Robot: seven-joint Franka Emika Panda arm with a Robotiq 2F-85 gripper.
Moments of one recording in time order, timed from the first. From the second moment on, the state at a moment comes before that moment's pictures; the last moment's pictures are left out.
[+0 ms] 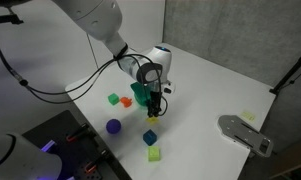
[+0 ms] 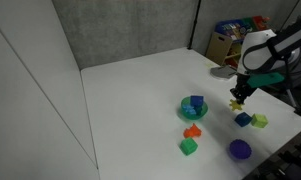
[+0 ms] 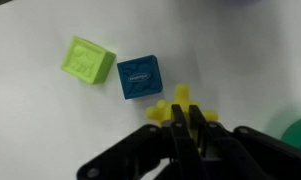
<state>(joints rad) -0.05 0.45 -0.14 -2.19 -0.05 2.39 0.20</state>
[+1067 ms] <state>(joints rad) -0.02 0.15 -0.03 -2.24 -0.02 2.20 0.12</state>
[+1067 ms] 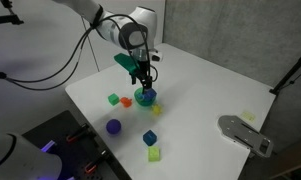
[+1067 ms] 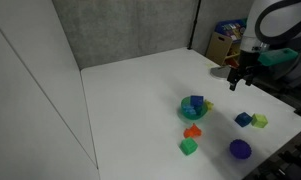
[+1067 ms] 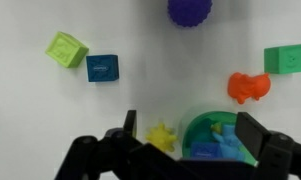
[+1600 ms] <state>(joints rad) 0.02 -0.12 0.00 -2.23 -0.02 1.98 0.12</state>
